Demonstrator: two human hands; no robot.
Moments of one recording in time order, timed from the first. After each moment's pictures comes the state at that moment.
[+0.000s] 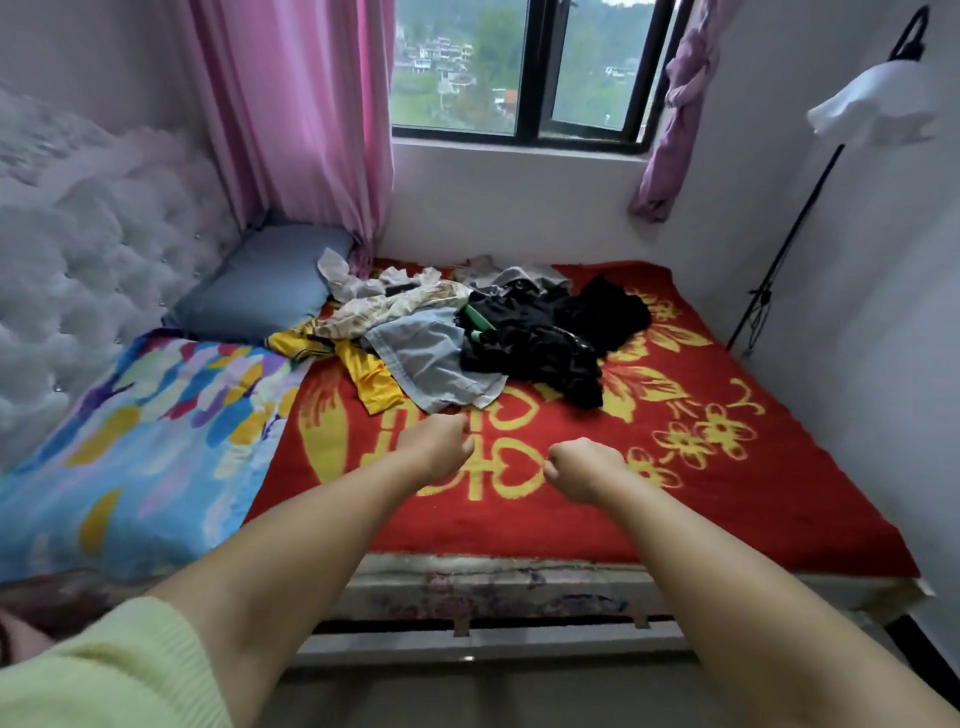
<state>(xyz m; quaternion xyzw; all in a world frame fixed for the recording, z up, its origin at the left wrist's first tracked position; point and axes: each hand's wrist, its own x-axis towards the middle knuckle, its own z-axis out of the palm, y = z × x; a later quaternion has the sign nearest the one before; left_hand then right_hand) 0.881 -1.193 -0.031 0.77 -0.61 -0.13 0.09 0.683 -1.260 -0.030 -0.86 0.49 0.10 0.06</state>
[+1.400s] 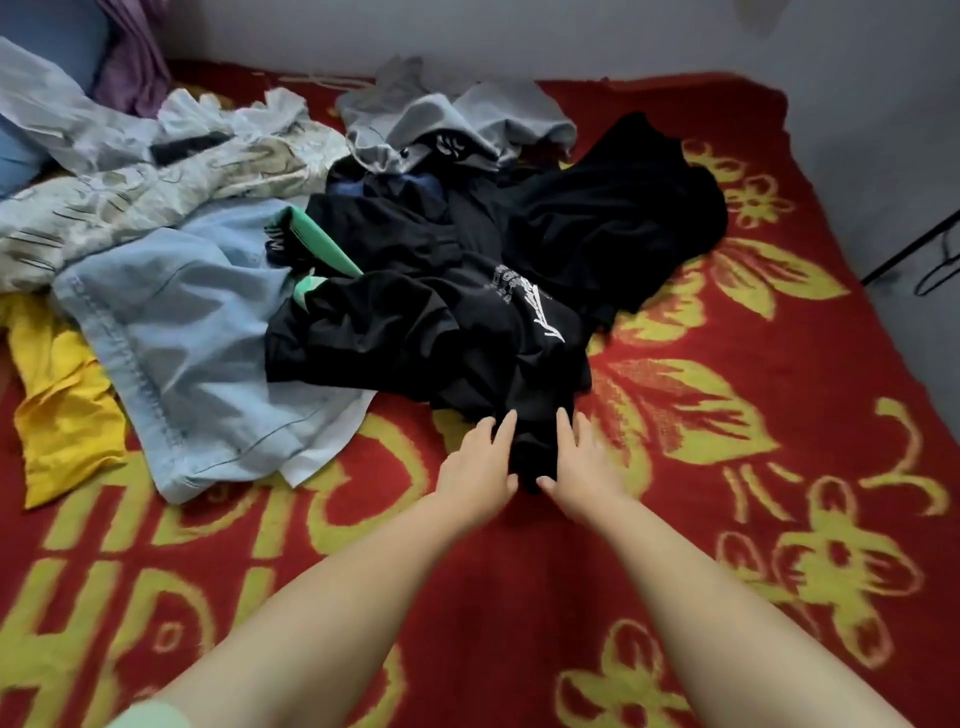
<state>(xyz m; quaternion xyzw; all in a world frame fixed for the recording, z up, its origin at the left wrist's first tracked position) 0.799 -1.816 -0.354 0.77 -0.58 -0.26 0.04 0.668 -1.880 -0.347 -0.79 0.54 0.15 0.24</state>
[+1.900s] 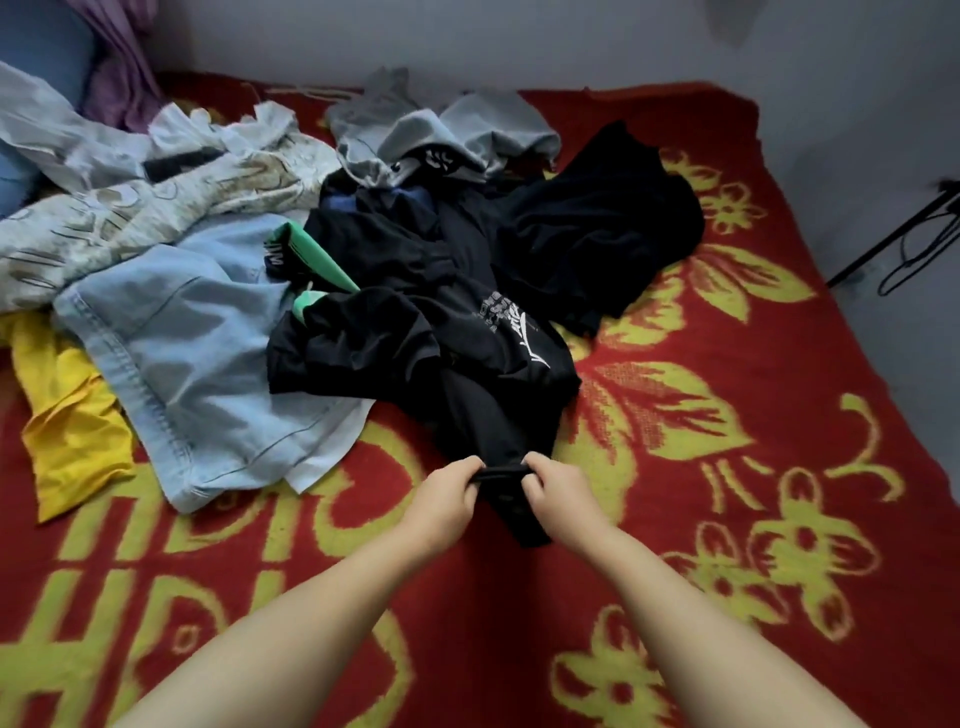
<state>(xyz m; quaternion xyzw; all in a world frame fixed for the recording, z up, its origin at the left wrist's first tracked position) 0.823 -1.775 -0.350 0.73 -0.53 -0.35 0.23 0.673 -1.845 -0.328 -0.78 0.50 -0.01 0.38</state>
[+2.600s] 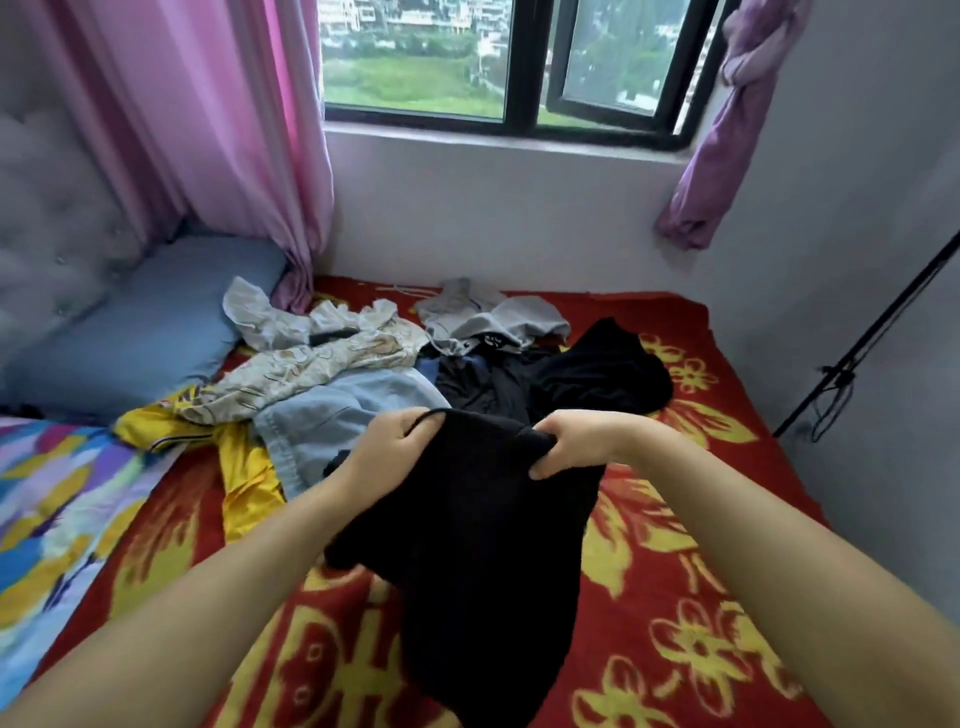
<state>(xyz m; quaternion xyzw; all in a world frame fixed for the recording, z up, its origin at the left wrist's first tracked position) 0.917 -1.652 -0.014 0.69 -0.52 -0.23 0.44 0.718 -1.792 0.034 -0.87 0.34 0.16 0.33</state>
